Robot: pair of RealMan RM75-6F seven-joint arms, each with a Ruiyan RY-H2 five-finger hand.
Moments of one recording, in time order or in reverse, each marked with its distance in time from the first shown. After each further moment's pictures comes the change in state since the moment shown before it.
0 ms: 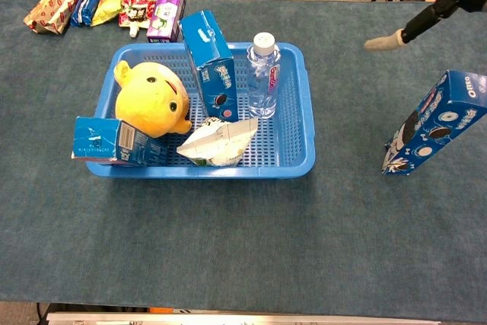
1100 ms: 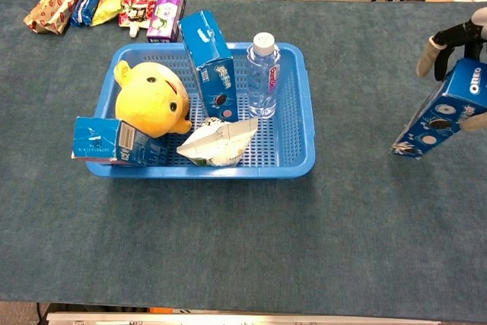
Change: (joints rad) left arm -0.002 -0.003 0.001 -0.004 0.003 0.003 0.022; right arm -0.023 0.470 -0.157 -0.421 0.342 -0.250 -0.295
